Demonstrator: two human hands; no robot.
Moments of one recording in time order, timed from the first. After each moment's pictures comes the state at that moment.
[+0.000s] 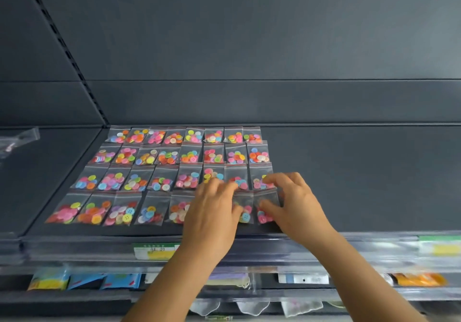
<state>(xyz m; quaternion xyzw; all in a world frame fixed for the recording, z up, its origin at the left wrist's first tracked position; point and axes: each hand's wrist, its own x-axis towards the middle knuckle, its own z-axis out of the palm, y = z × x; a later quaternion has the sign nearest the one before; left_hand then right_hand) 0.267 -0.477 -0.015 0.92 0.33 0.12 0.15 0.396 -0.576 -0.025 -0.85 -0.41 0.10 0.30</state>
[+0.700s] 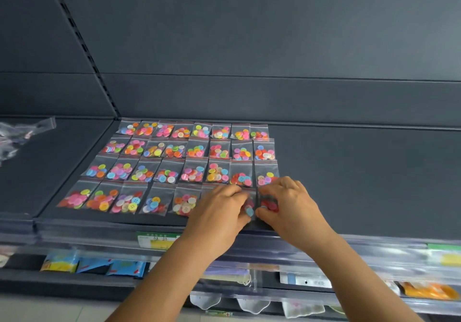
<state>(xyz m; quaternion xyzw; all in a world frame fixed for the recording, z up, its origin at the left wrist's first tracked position) 0.265 -0.477 -0.016 0.96 0.25 0.05 0.14 0.390 -0.577 -0.022 -0.84 -0.50 0.11 0.20</state>
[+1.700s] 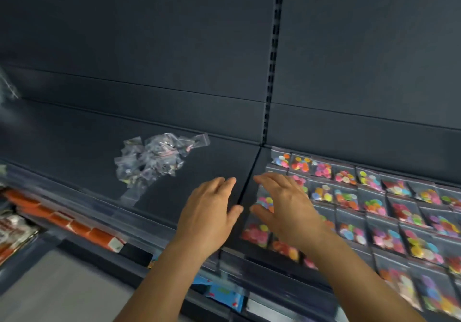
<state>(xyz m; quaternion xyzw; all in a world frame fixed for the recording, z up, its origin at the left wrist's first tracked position) 0.020 -0.245 0.001 0.88 0.44 0.14 0.09 0.178 -0.304 0.004 -0.73 -0.66 0.08 0.19</state>
